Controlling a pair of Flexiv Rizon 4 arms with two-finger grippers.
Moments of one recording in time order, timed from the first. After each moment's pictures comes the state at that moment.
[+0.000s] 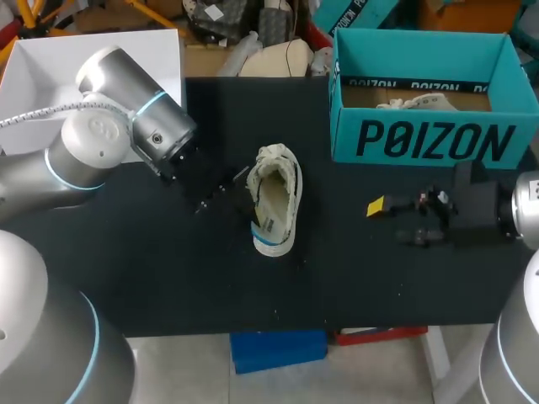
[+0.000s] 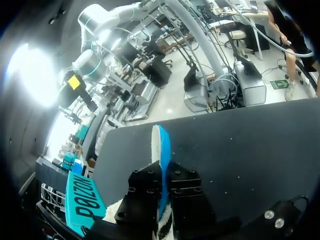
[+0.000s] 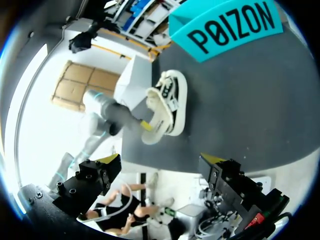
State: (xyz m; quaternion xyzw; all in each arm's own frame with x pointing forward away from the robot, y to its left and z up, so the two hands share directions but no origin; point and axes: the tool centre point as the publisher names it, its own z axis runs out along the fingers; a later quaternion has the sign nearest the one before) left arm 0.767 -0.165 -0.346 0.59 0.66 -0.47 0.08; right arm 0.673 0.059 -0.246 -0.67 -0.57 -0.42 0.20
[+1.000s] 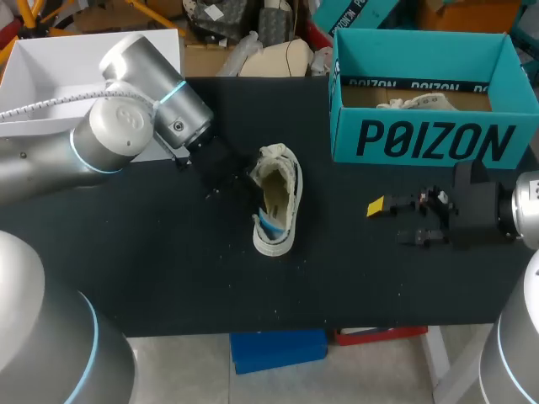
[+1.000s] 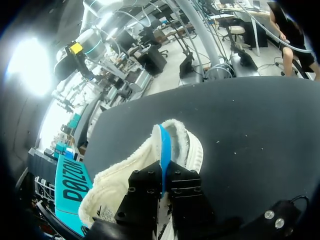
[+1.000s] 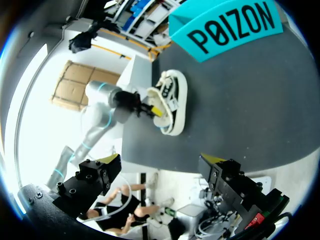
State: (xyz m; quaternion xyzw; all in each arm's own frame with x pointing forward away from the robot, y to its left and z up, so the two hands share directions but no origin) left arm 0.821 -0.177 -0.377 0.60 0.69 -0.41 0.07; right arm 0.673 0.059 -0.246 -0.67 -0.57 -0.42 0.20
